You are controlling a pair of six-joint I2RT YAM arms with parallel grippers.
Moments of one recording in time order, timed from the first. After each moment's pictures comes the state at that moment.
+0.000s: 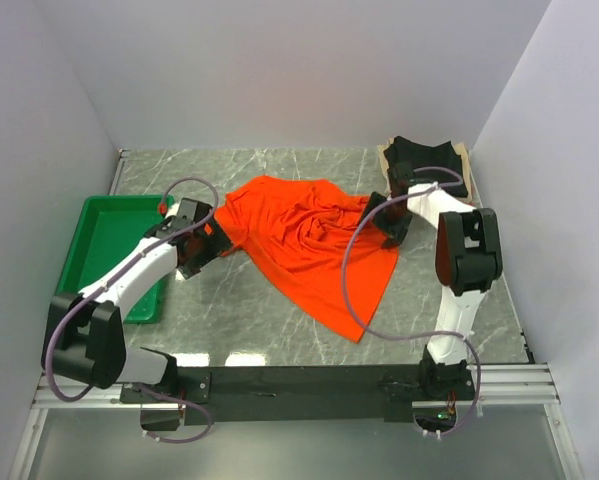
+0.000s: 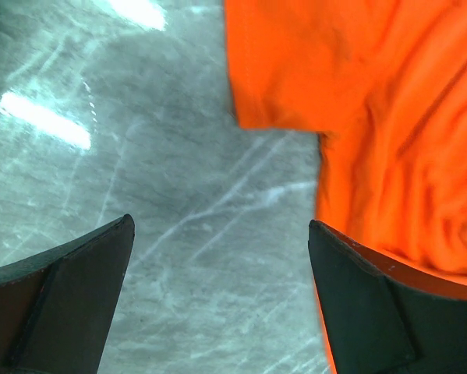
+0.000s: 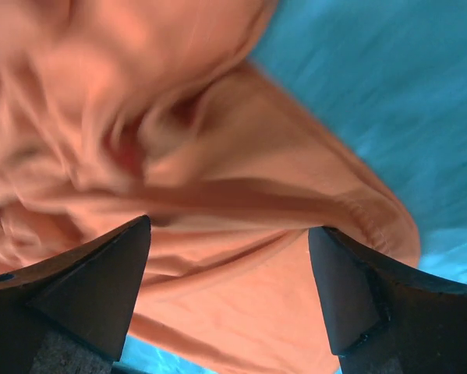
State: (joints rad) left arm -0.29 1.35 0.90 -0.58 -0.18 -0.89; right arm 0.13 1.96 1.36 -0.66 -0.17 0.60
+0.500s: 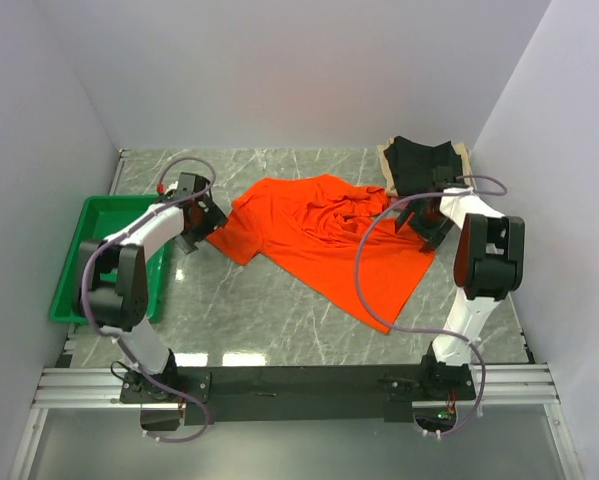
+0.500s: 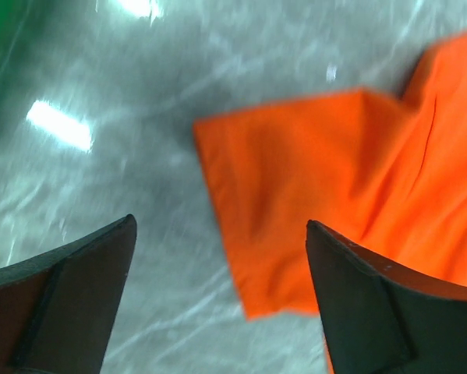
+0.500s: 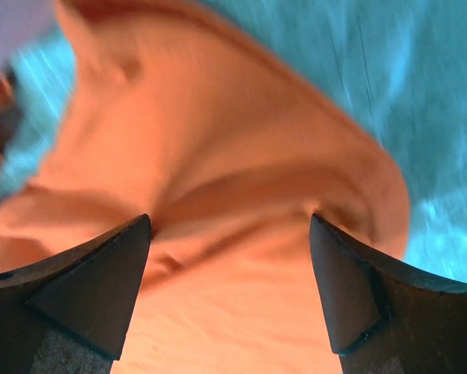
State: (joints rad) left arm -0.17 1.67 1.12 -0.52 -0.18 -0.87; right arm -0.10 1.94 1.35 -0.67 -0.04 0.59
